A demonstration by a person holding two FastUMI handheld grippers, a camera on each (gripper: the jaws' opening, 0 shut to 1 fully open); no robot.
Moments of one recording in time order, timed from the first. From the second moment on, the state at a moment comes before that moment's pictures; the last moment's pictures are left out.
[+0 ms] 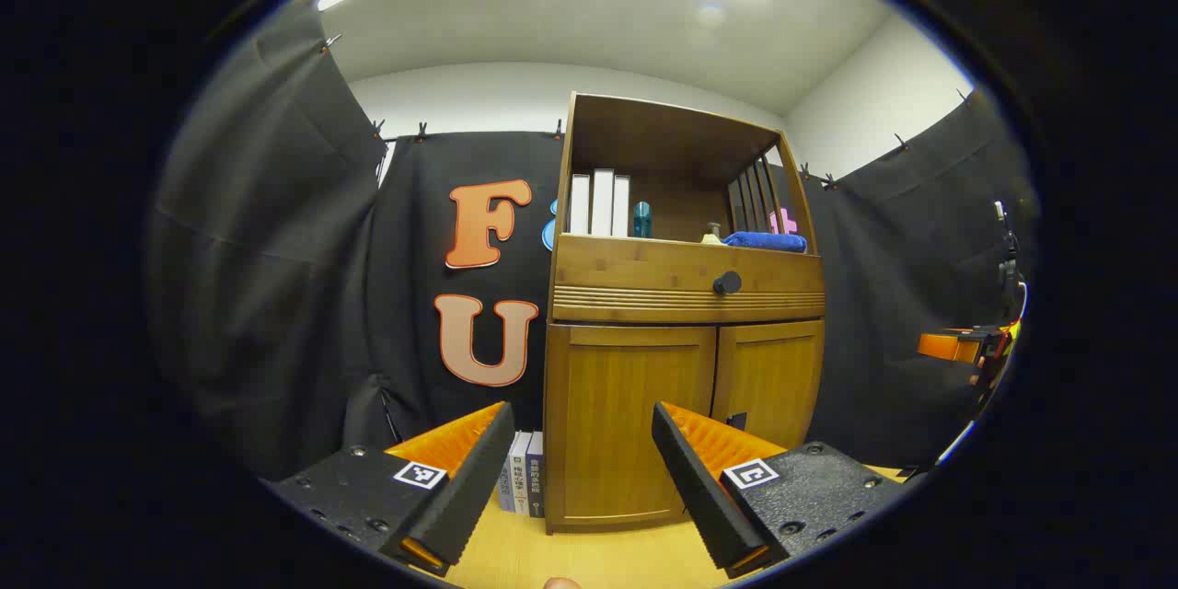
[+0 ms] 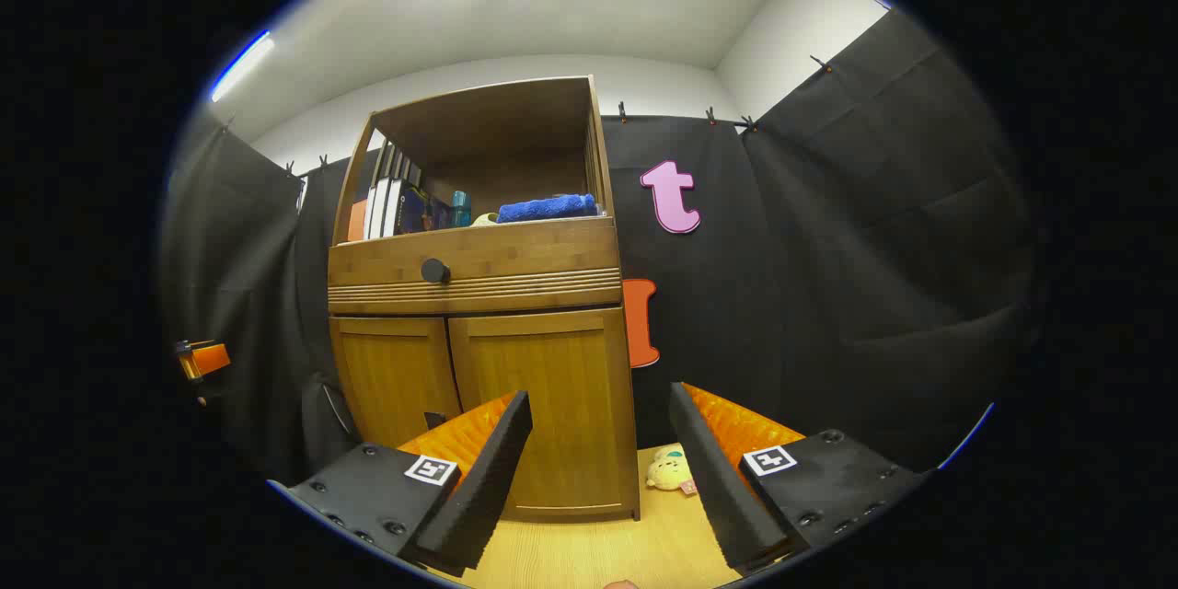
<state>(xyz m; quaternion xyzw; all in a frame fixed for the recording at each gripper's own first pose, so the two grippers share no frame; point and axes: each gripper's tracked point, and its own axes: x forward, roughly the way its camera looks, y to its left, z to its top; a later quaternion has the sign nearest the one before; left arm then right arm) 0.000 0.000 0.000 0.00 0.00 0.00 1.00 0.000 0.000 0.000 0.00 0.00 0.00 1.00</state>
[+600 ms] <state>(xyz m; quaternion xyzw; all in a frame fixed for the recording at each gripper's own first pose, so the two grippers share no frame) 0.003 0.004 -0.001 0.01 0.00 0.00 1.00 0.013 0.017 -0.012 -0.01 0.01 0.01 1.00</state>
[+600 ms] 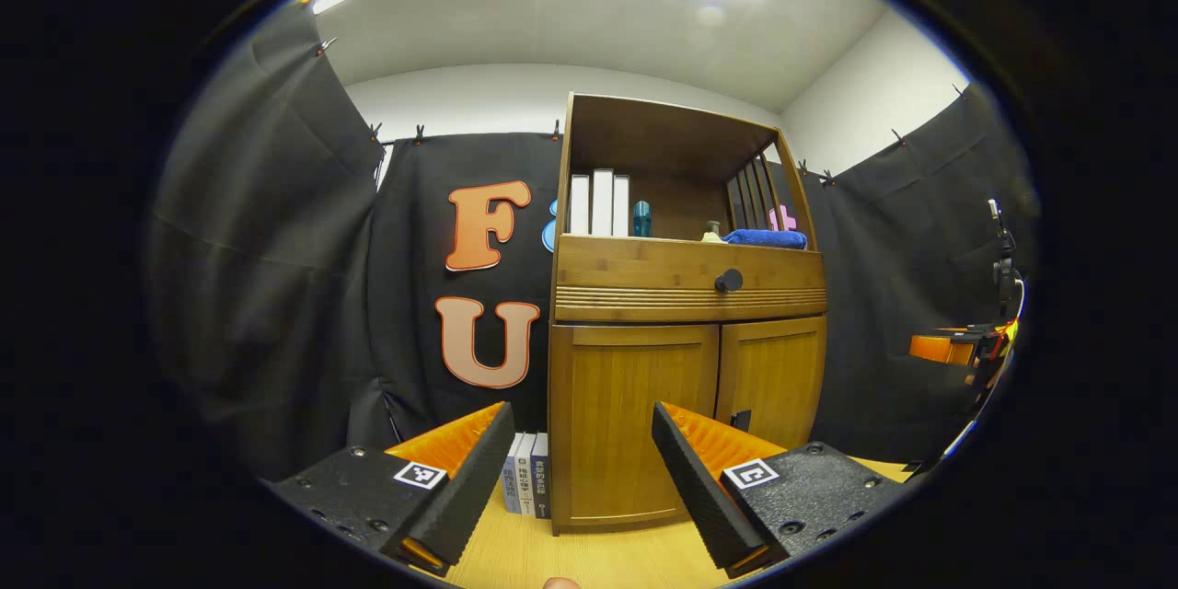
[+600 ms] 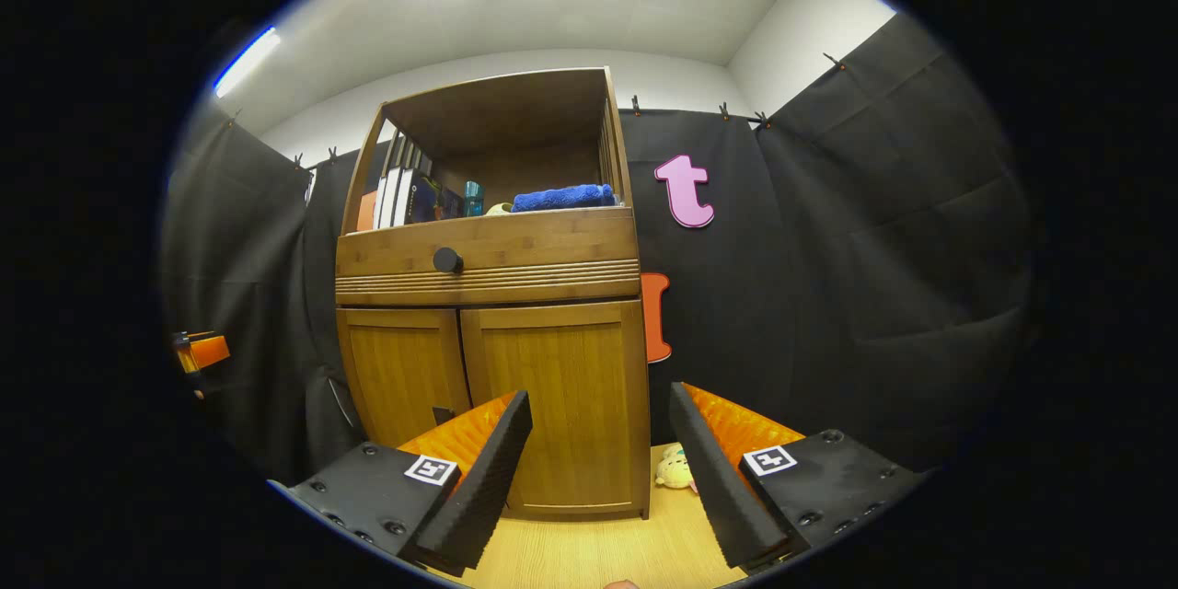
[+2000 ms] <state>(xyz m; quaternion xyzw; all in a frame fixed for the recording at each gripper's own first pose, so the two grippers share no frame) 0.001 0.026 -0.020 0.02 0.00 0.00 1.00 0.123 0.141 -0.120 -0.02 0.04 0.09 1.00</state>
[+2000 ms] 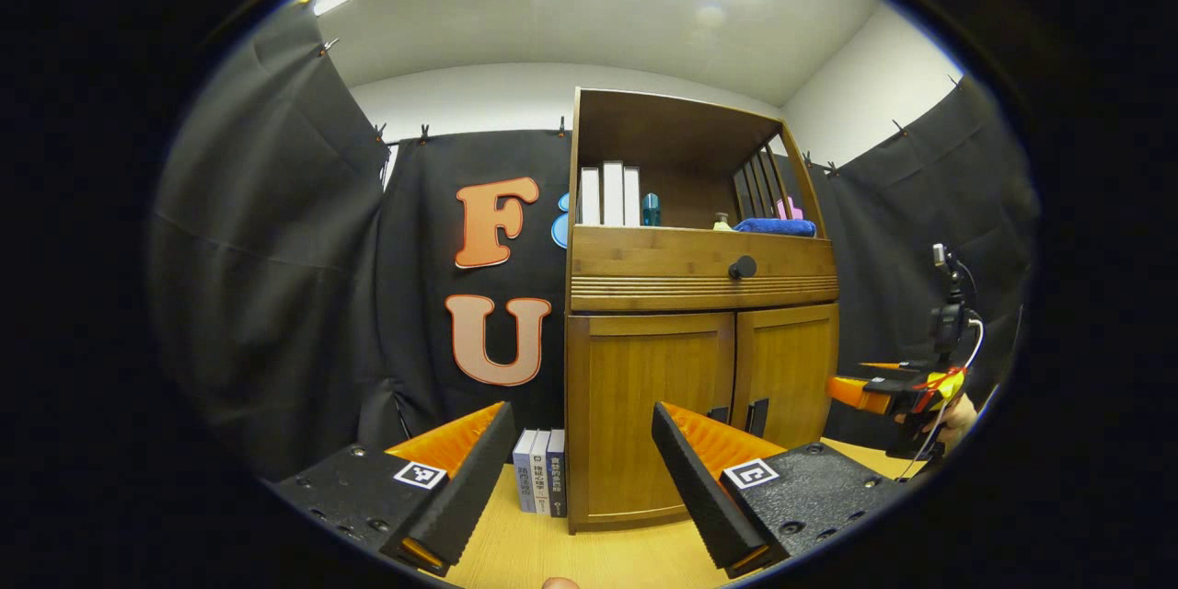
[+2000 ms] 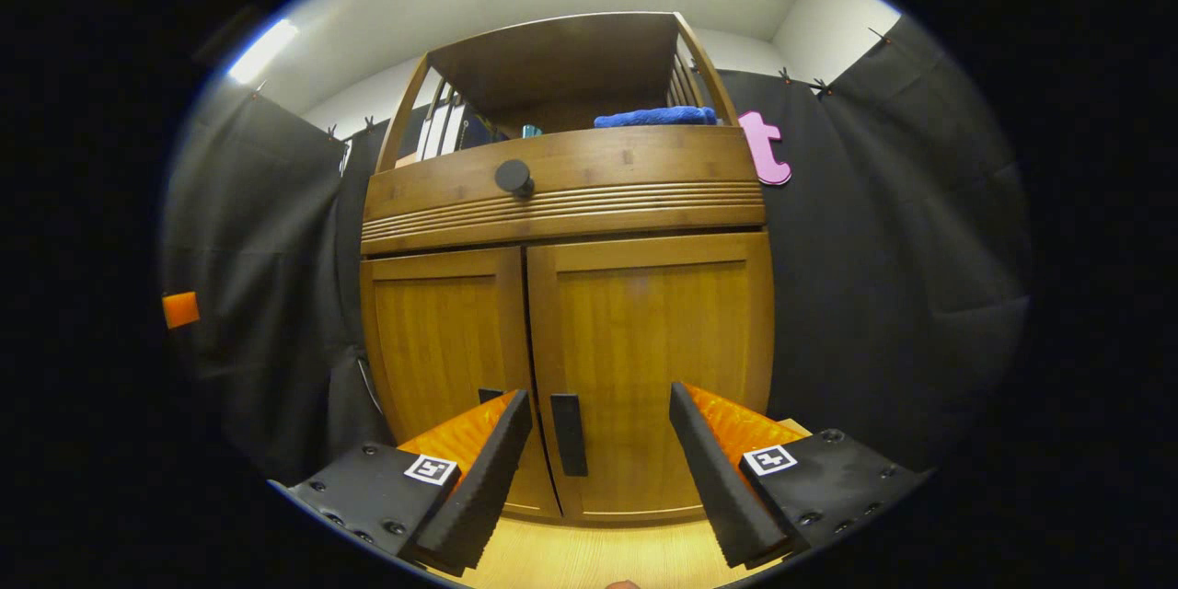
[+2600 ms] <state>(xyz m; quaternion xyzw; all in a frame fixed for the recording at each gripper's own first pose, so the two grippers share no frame) -0.001 0.064 -0.050 0.04 0.02 0.03 1.00 0.206 0.187 -0.207 -0.04 0.08 0.09 0.99</state>
